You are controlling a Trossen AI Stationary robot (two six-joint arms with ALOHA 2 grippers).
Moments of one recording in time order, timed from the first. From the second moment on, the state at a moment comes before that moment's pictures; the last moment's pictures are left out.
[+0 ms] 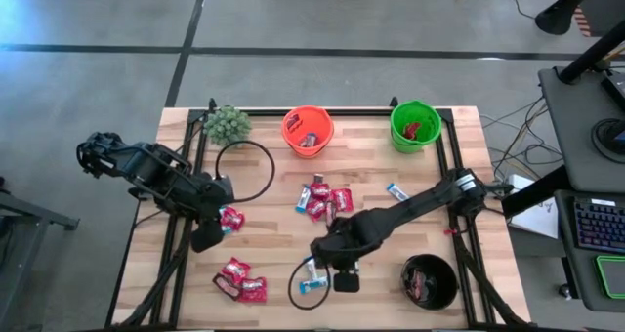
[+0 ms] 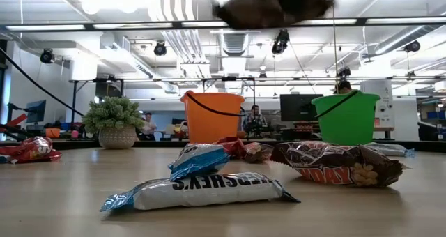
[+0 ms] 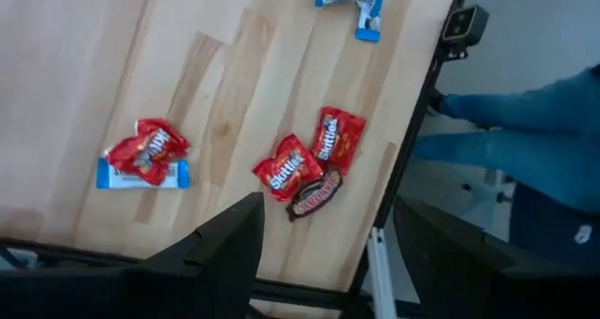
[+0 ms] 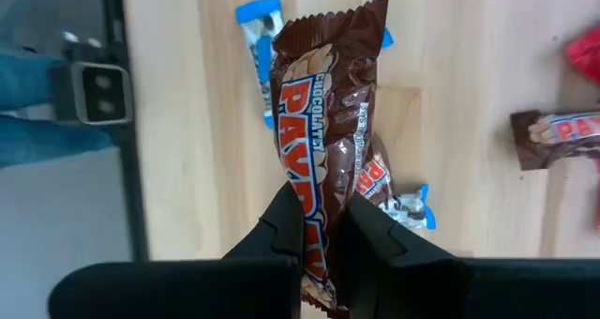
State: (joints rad) left arm -0.44 1.34 1.73 -1.57 0.09 -0.84; right arm 0.38 2.04 1.92 -1.14 -0.13 0.43
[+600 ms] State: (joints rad) left arm -0.44 1.34 1.73 -1.57 0.09 -0.69; right arm 0.39 2.04 2.02 -1.48 -0.08 0.60
